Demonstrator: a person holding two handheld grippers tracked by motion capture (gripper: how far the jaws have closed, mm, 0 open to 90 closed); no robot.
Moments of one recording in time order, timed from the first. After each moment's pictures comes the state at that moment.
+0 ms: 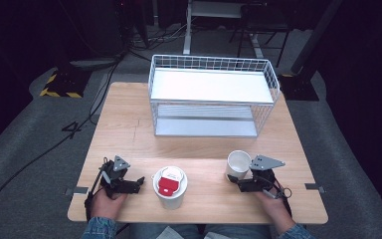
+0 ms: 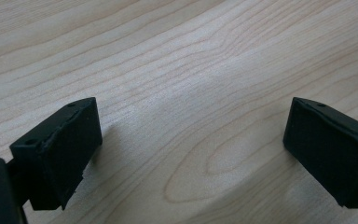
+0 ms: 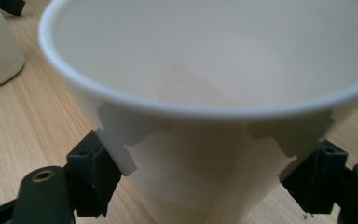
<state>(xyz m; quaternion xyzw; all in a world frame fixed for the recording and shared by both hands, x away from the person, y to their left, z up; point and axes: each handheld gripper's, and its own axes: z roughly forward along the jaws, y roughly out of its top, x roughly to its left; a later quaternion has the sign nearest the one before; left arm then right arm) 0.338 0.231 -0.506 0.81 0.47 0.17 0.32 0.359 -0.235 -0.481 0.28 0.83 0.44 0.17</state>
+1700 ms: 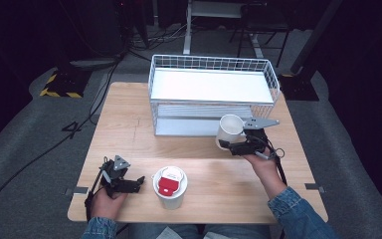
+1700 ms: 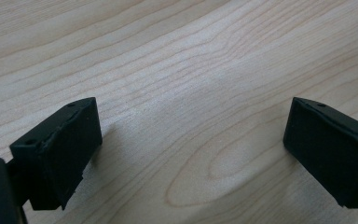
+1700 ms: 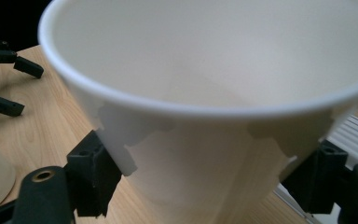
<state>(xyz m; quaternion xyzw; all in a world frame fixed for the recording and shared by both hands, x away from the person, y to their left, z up) 0.340 0.231 -0.506 0.81 0.47 0.17 0.32 0.436 -0.202 -0.406 0.28 0.82 0.48 0.15</state>
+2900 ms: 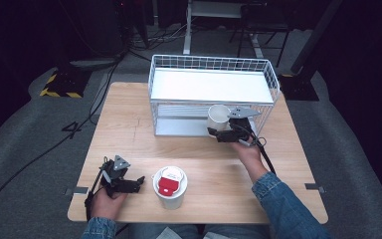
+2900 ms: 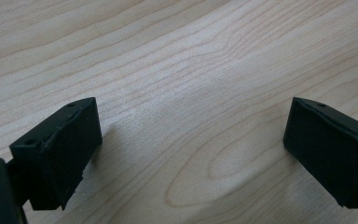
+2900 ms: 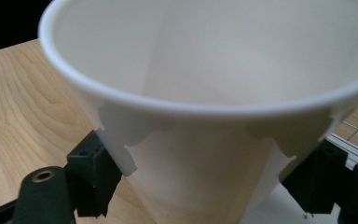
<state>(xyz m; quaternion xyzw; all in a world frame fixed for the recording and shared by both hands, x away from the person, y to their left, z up) 0.340 0.231 -0.506 0.80 0.47 0.17 0.32 0.483 -0.168 -0.425 0.30 0.80 0.48 0.19</state>
